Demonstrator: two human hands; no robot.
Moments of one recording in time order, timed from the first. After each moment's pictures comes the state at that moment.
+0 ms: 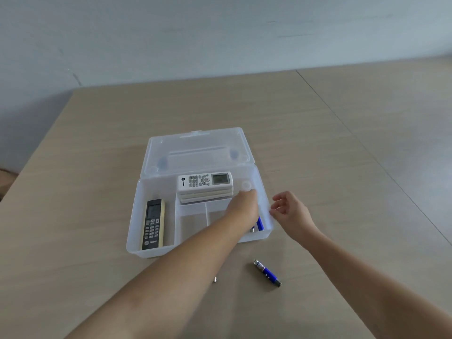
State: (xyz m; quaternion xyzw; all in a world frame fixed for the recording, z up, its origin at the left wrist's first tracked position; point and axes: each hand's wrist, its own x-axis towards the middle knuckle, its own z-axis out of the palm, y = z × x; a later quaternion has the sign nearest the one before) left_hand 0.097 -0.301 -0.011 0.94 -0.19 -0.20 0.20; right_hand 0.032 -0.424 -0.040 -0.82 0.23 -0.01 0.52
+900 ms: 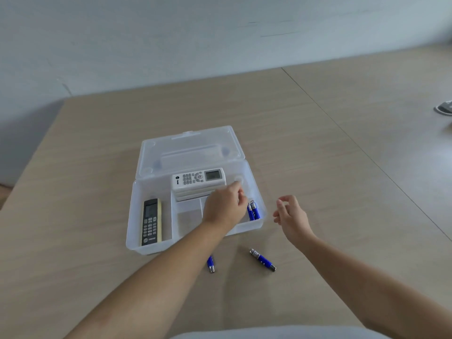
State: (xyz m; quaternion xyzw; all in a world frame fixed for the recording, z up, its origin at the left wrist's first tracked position) left_hand 0.076 -0.271 -0.004 0.94 -0.25 0.03 0.25; right_hand 0.001 -0.424 -0.059 -0.77 0.31 -0.06 0.56
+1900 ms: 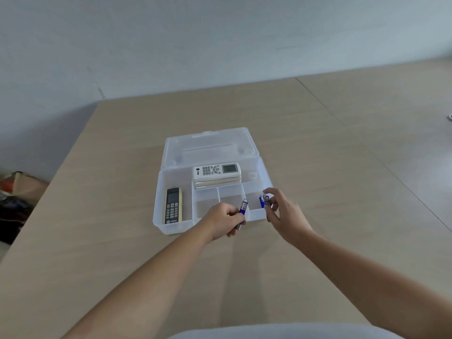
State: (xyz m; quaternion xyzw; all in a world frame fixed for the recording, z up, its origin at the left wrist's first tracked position) left_hand 0.031 -0.195 0.001 0.85 -0.12 -0.31 0.41; right_hand -0.036 -0.372 -0.020 -0.91 0.07 -0.07 0.39
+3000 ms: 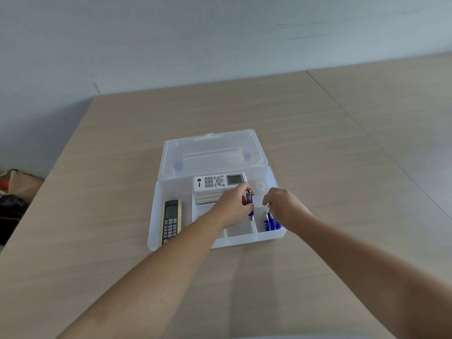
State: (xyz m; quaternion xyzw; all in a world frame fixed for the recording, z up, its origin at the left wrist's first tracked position) left_hand 0.114 -0.238 0.001 0.89 -0.19 -0.23 0.35; right_hand 0.075 -0.394 -0.029 -0.98 0.05 0.09 0.19
